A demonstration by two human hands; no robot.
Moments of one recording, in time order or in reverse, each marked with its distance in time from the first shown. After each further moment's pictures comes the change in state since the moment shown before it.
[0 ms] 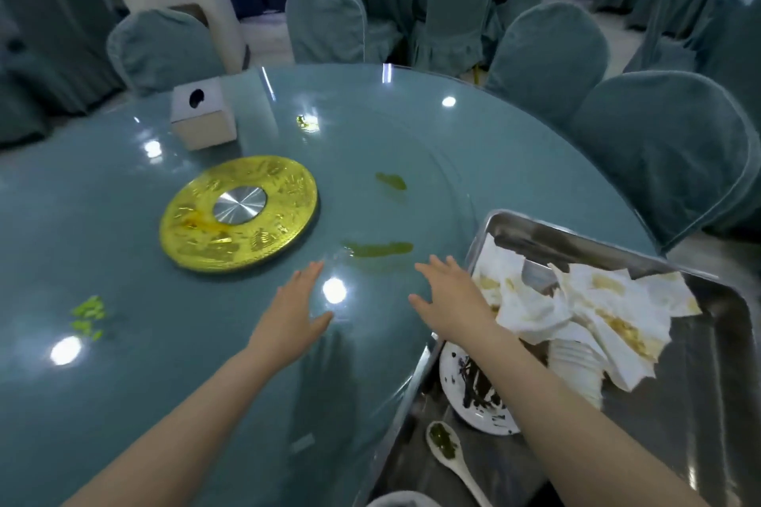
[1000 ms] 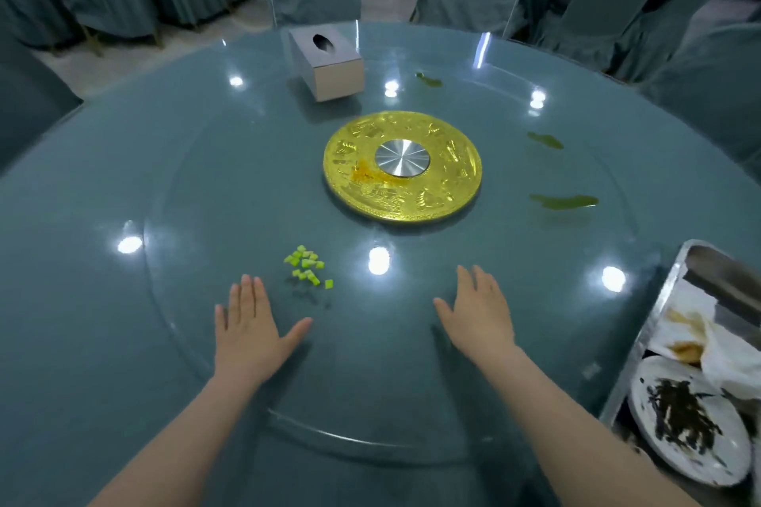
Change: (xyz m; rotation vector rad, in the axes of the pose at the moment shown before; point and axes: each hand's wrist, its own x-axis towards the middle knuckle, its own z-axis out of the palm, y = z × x) left_hand -0.127 -0.278 -0.050 0.316 0.110 -0.617; right_hand 0.024 -0.192 0.145 -0.197 0.008 0.049
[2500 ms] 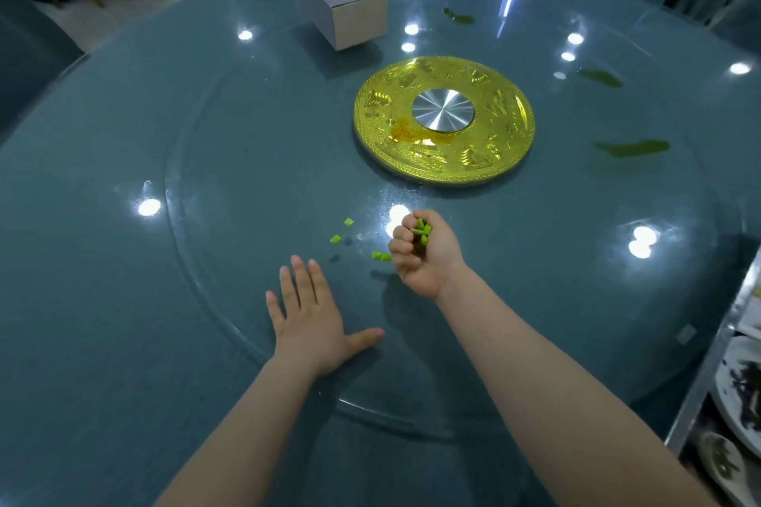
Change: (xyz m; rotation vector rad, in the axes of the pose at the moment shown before) left_hand -0.021 0.024 0.001 0.016 -0.279 0.051; right_hand 0.033 -0.127 0.013 2.054 -0.661 0.472
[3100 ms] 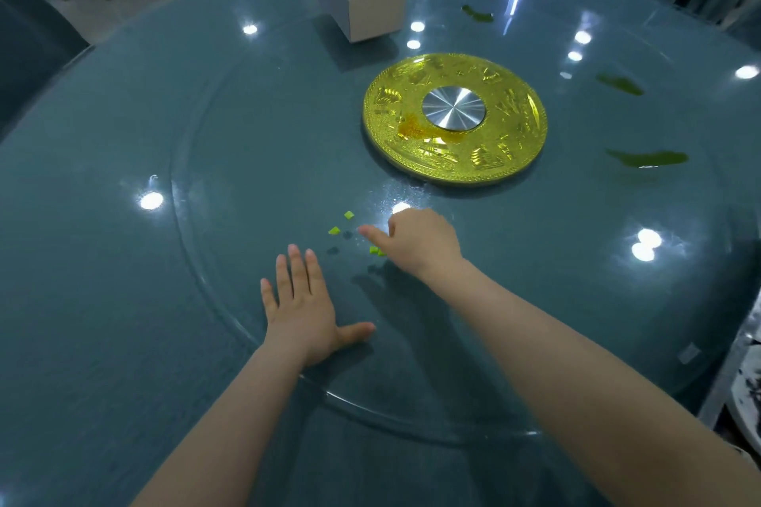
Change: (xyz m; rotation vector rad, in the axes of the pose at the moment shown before) left_hand 0.016 -0.021 -0.006 0.033 0.012 0.027; right_hand 0.023 0.002 0.014 -2.084 0.262 -0.647
